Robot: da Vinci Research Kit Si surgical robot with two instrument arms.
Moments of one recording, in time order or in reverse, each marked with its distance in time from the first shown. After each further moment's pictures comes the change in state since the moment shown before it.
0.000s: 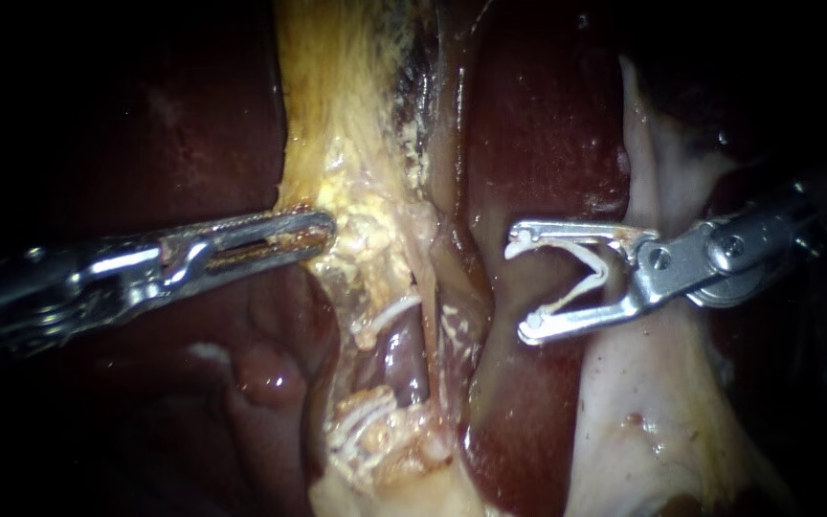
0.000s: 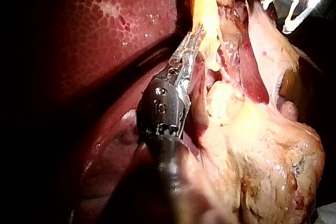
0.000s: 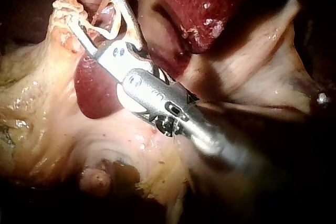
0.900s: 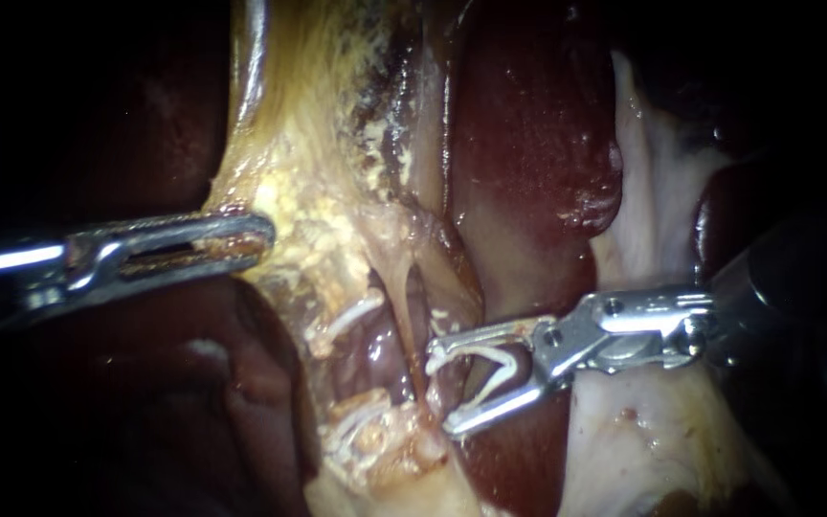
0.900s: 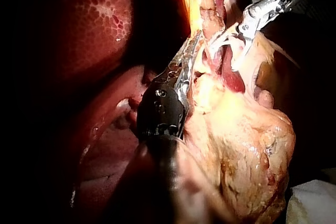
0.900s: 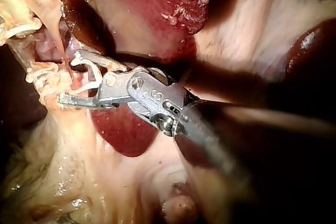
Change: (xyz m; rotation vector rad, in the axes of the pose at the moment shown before) right arm -0.010 0.000 0.009 0.201 -0.202 0.324; left arm -0.005 -0.007 -0.011 0.003 -0.054 0.010
